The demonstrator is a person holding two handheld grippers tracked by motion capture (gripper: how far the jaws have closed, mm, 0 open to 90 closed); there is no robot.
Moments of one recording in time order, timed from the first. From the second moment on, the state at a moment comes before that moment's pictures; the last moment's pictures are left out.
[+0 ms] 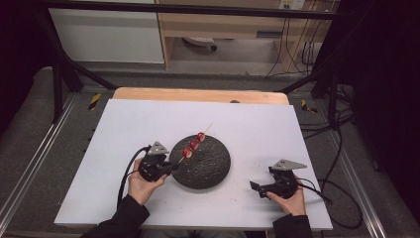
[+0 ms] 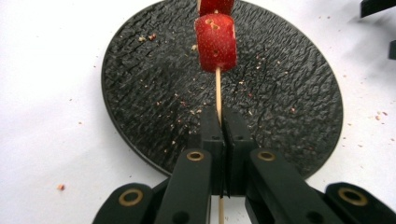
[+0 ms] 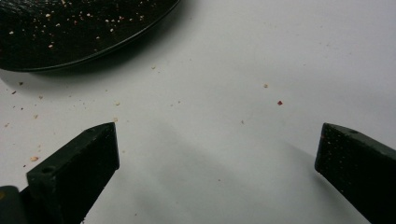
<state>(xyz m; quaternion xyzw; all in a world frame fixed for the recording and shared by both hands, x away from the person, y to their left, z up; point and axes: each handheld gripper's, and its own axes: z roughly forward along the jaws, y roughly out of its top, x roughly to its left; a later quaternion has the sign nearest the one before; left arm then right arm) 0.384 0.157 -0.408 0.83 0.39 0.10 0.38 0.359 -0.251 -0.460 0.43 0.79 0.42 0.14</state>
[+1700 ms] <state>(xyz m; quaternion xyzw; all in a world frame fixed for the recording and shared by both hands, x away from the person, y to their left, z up) 0.377 0.170 -0.402 0.86 0.32 0.11 0.37 0.357 -0.257 -0.457 0.43 0.79 0.42 0.13</state>
